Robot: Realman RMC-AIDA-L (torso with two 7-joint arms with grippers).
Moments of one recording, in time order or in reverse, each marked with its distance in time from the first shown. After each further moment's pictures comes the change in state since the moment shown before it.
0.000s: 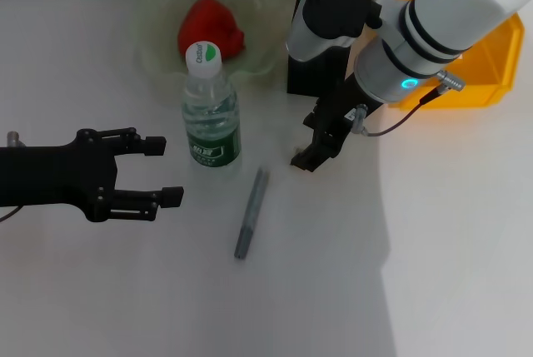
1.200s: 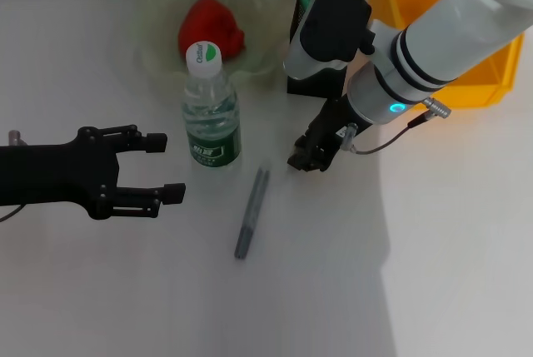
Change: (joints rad) left arm 0.003 -0.007 -0.008 0.000 -0.006 -0.008 0.009; right arm 0.000 0.003 -0.074 0.139 0.114 0.158 -0.008
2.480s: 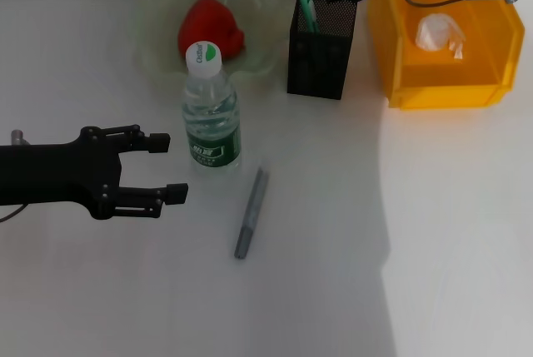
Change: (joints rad) left arm -0.005 -0.001 0.001 0.000 0.000 0.008 -0.006; right arm -0.154 -0.021 0.415 -0.401 -0.043 0.005 0.041
